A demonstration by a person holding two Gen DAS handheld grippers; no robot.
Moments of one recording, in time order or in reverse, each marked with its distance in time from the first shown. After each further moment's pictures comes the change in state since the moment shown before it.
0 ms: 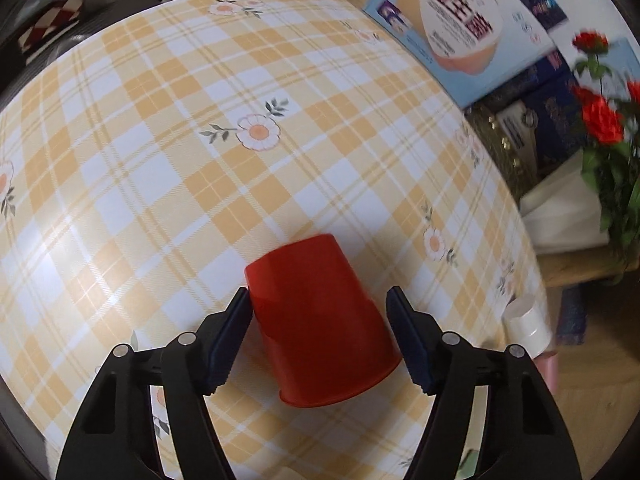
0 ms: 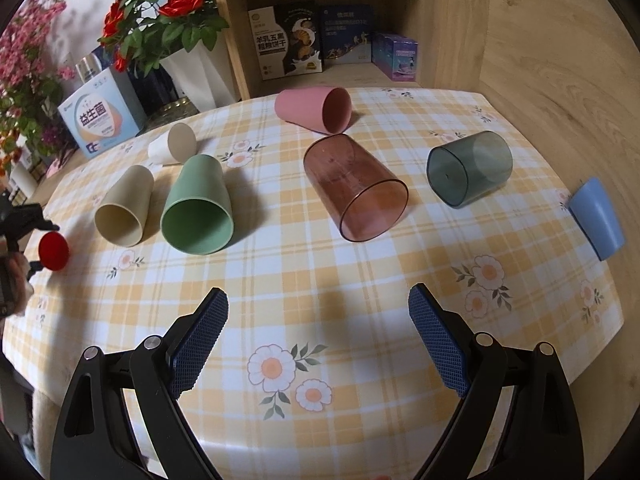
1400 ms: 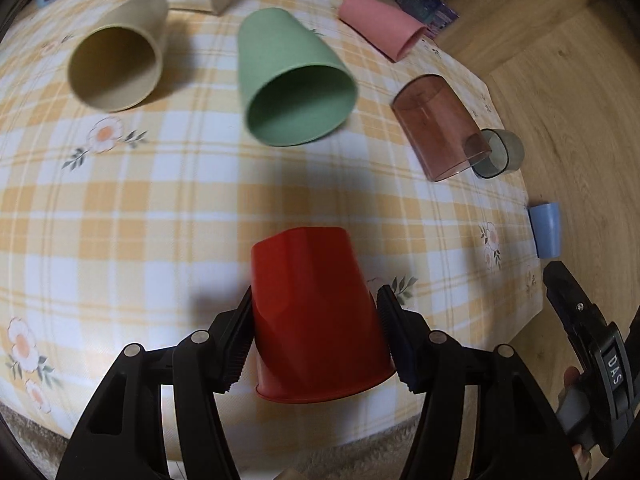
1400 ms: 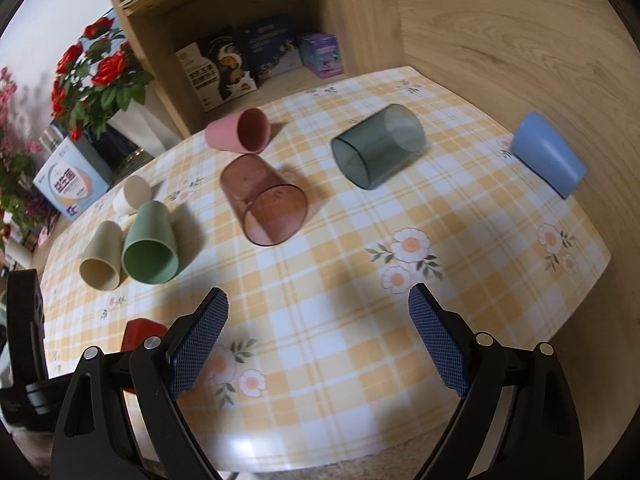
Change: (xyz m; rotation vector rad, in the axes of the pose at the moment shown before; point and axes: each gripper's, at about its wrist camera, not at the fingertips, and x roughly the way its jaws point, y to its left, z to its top) left arm -0.015 -0.157 -0.318 0.778 0.314 -0.228; right arm -0.026 -0.083 -0.009 0.243 -0.020 -0.017
